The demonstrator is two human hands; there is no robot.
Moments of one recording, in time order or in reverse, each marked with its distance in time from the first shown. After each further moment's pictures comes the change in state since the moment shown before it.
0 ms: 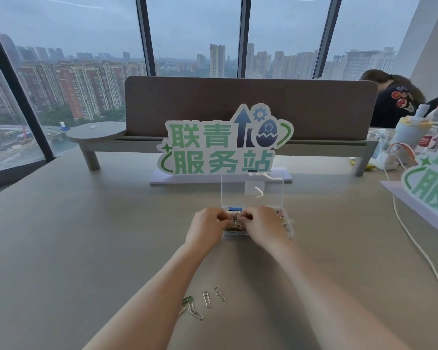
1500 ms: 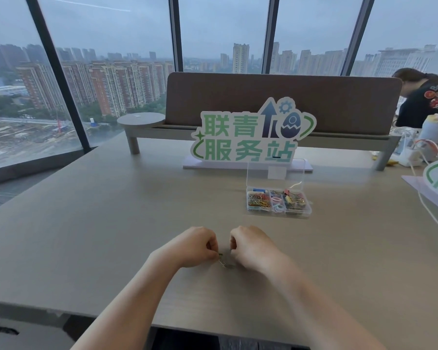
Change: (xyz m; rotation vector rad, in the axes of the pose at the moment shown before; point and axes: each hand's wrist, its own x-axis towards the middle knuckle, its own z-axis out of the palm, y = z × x) left_hand -0.127 -0.033 -0.085 0.358 -0.441 0.007; right_hand -0.112 -0.086 0.033 -0.287 -0.374 -0.072
